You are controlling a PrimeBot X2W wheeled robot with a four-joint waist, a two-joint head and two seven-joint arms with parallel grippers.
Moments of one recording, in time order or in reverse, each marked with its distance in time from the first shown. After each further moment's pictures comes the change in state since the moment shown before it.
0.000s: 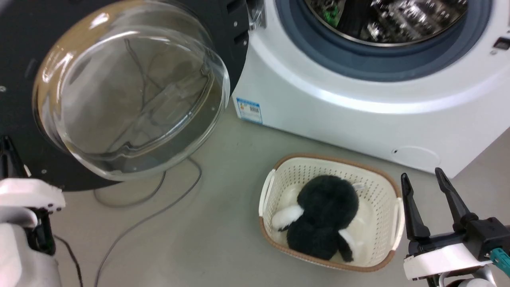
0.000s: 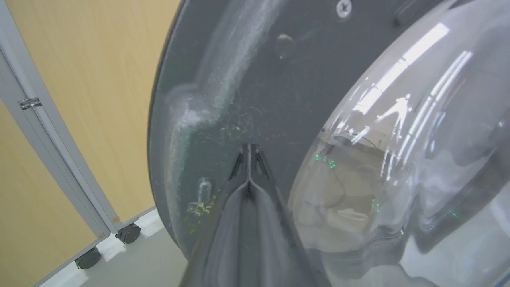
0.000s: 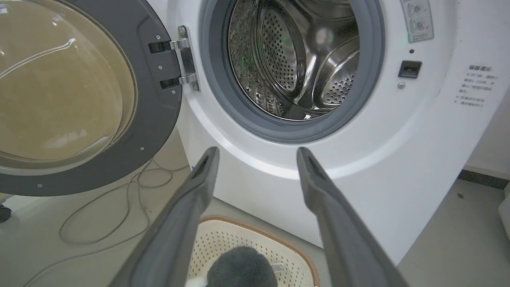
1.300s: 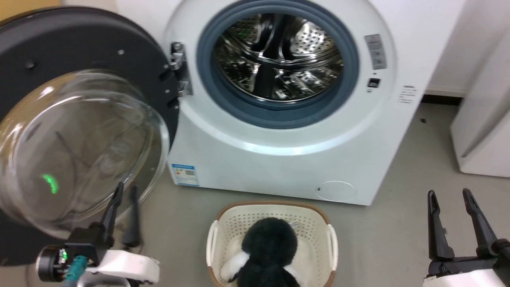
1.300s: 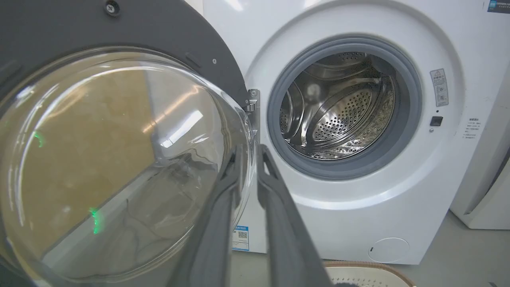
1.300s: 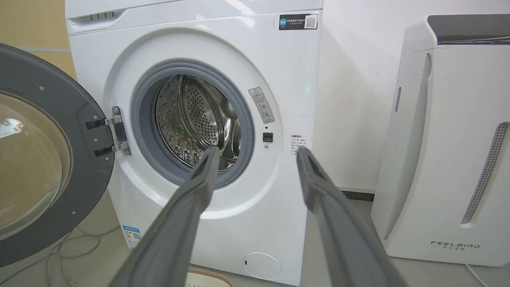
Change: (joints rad) left arm 0.448 -0.146 -0.368 -0.484 0.034 -0.034 0.000; right arm 0.129 0.000 -0.058 -0.114 0.081 0.000 0.000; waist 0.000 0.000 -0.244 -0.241
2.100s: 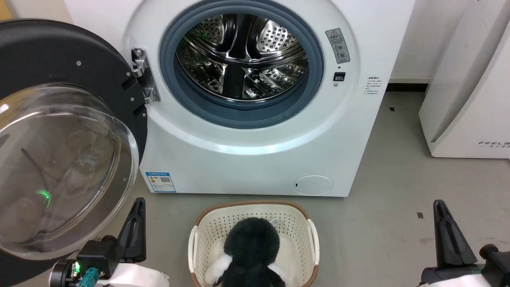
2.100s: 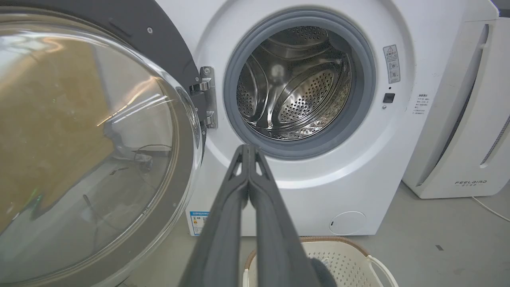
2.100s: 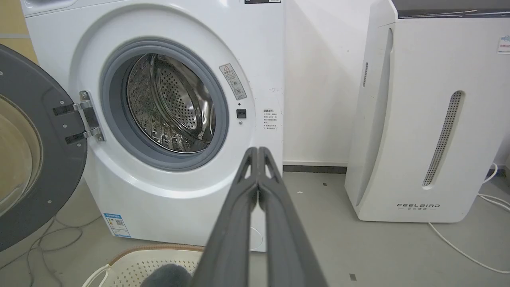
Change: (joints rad) left arm 0.063 -0.016 -0.044 -0.009 -0.010 0.018 0.011; right arm 0.020 0.000 0.025 0.037 0.004 0.000 0.010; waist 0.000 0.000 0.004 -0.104
